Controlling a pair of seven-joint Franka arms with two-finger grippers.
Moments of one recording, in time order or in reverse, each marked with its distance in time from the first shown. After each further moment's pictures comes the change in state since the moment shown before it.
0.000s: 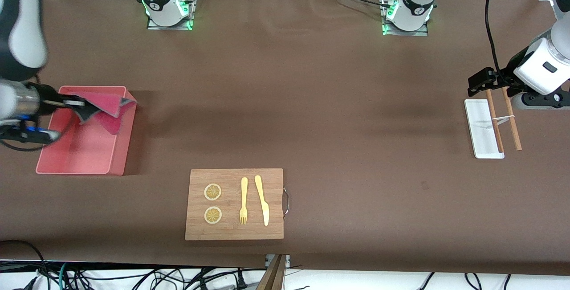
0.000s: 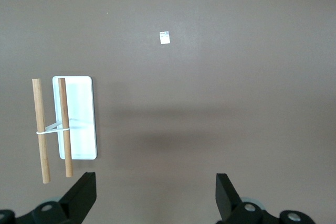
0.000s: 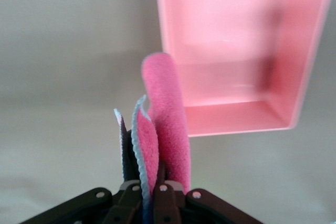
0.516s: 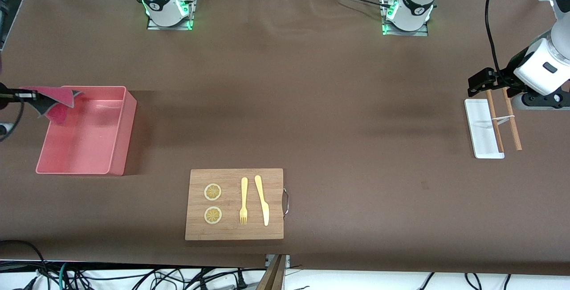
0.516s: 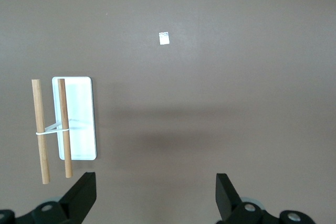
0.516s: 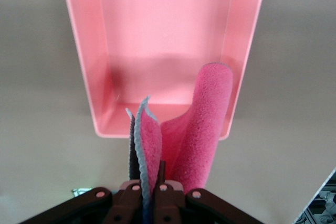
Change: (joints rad) left arm -0.001 0.000 -0.003 0.002 -0.002 0.000 0.000; right arm -0.018 0.077 -0.153 -0.064 -0.048 0.104 -0.273
